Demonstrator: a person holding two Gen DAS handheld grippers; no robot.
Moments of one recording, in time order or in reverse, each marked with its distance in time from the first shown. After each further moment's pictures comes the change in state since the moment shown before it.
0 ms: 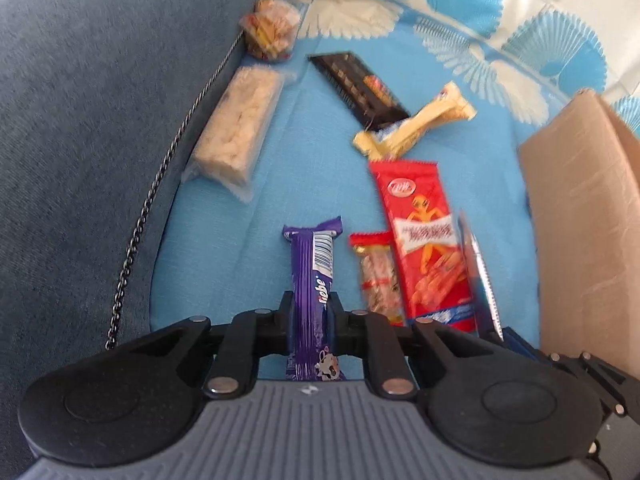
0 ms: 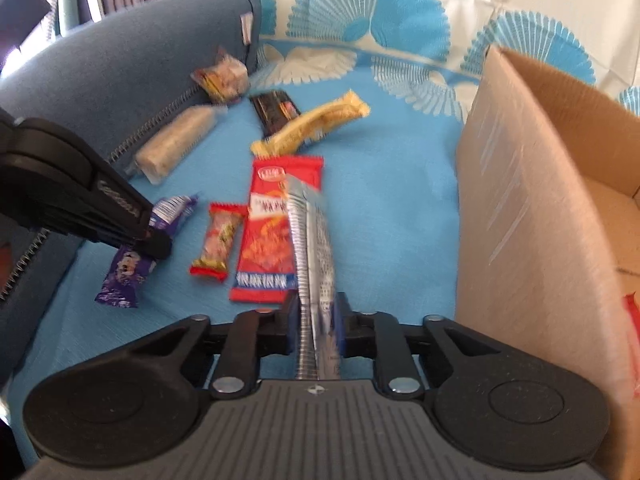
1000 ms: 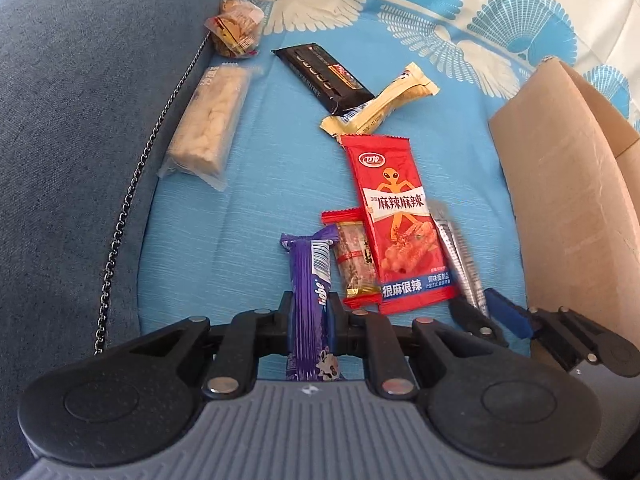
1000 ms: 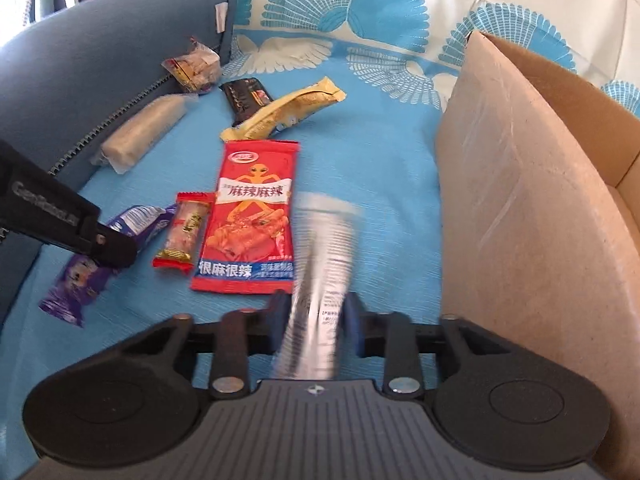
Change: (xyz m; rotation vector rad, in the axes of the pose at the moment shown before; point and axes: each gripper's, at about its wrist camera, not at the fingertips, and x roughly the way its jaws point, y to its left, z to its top) left arm -0.004 -0.008 -0.009 0.088 0.026 -0.032; right arm 0.025 0.000 -0.007 0.016 0.021 -0.081
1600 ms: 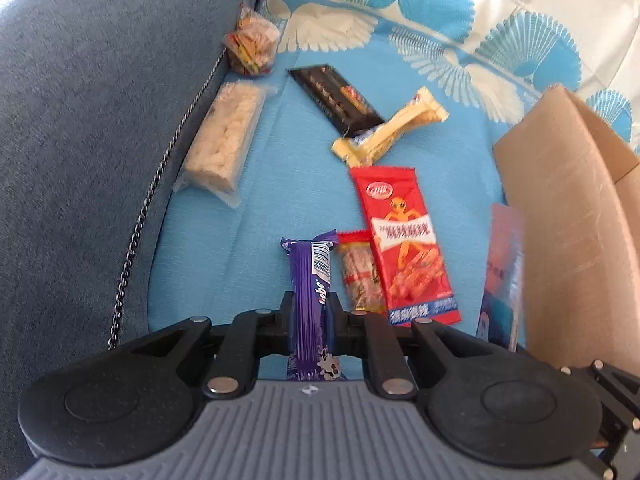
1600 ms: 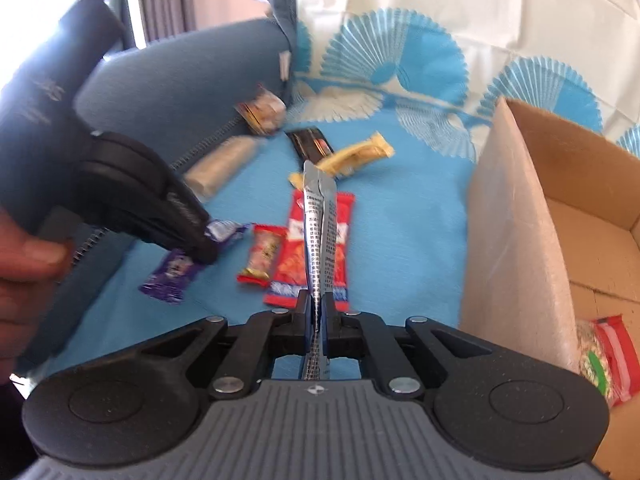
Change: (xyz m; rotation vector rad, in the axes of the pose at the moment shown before) left arm -0.010 0.007 0.004 -0.045 -0.066 -0.007; right arm -0.063 0.006 -0.003 -0.075 -0.127 0.147
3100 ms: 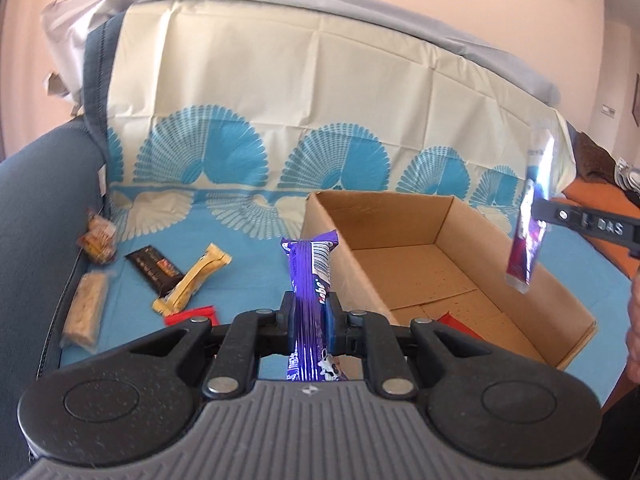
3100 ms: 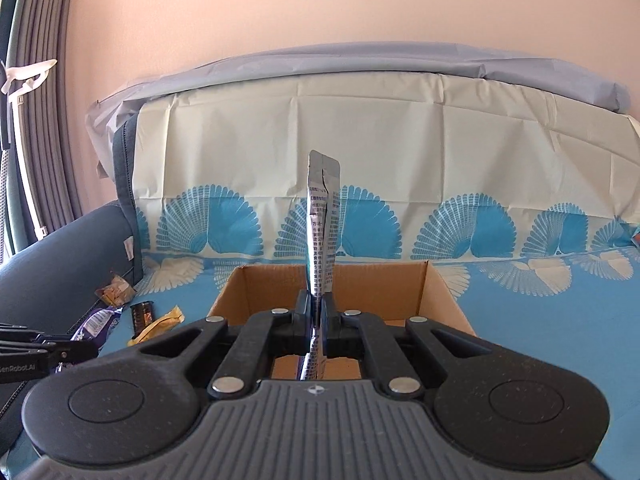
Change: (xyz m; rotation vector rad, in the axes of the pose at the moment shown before) left arm -0.106 -0.120 -0.058 0.322 -0.492 -0.270; right arm -0.173 -0.189 0.008 0.220 -0.392 -0.284
